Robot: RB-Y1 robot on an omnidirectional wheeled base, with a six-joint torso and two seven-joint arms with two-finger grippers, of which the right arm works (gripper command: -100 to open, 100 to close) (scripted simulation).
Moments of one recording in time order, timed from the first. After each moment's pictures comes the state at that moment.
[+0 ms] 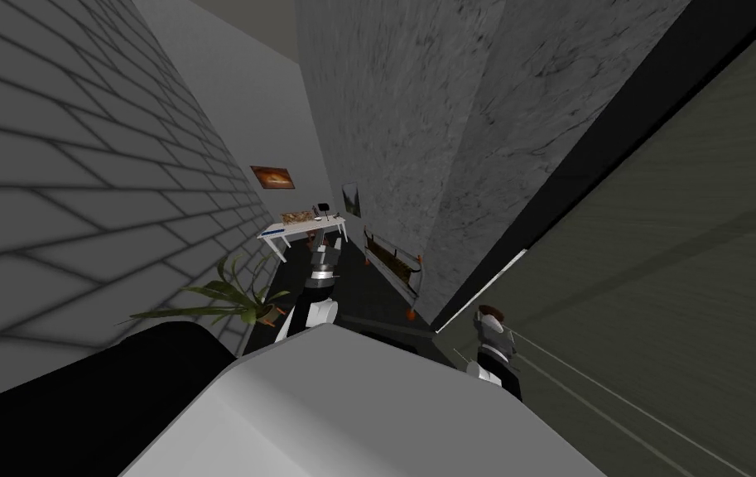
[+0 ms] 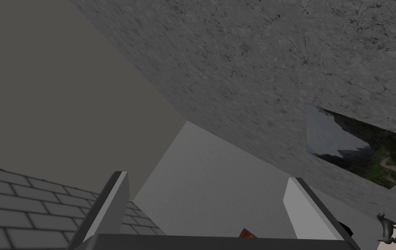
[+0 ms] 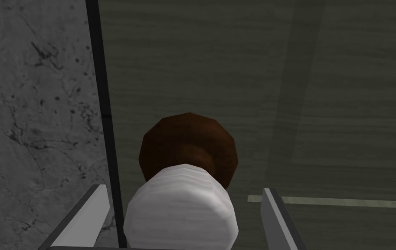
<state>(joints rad) 0.00 -0.26 -0.14 -0.67 -0.59 -0.85 -1.41</state>
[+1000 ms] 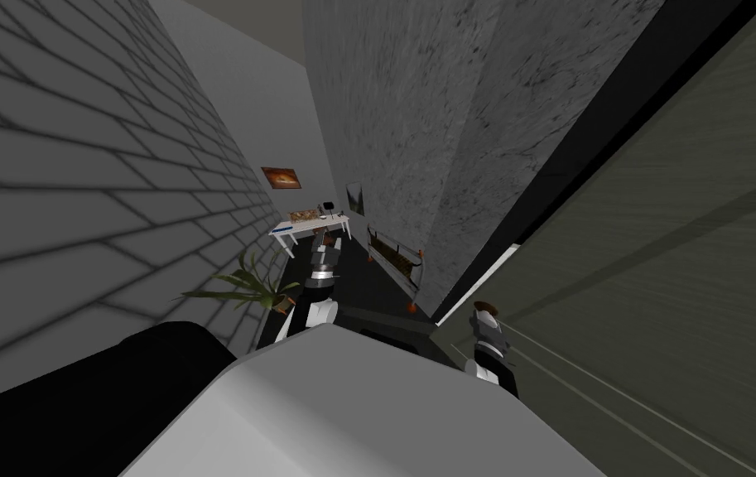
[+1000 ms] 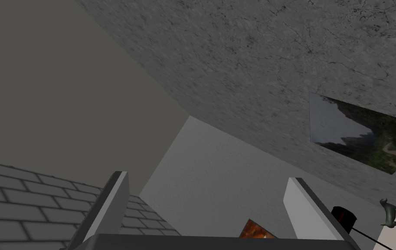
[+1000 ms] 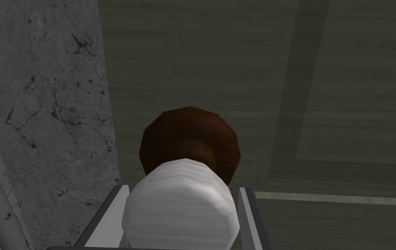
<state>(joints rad) 0.02 -0.26 -0.11 -0.71 -0.57 -0.82 -1.42</state>
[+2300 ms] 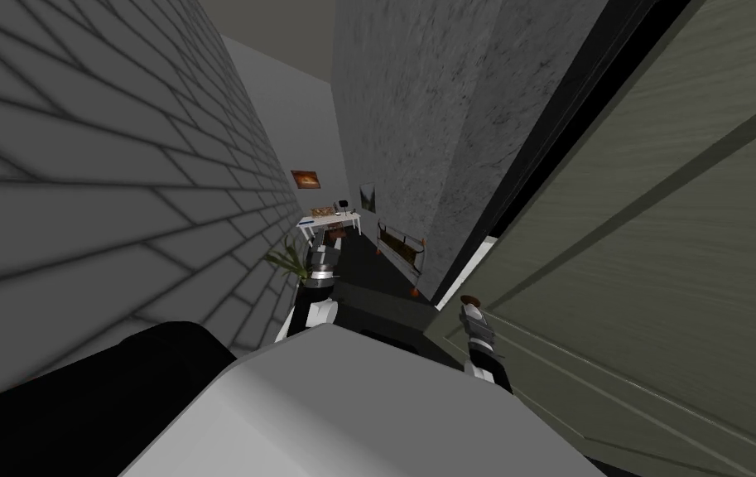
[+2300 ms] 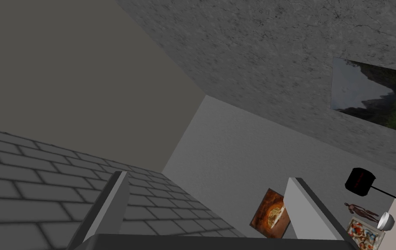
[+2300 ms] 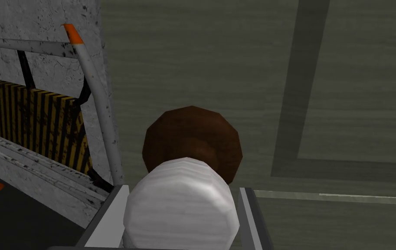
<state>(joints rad) 0.03 -0.30 0.03 -0.72 -0.49 -0.83 -1.54</state>
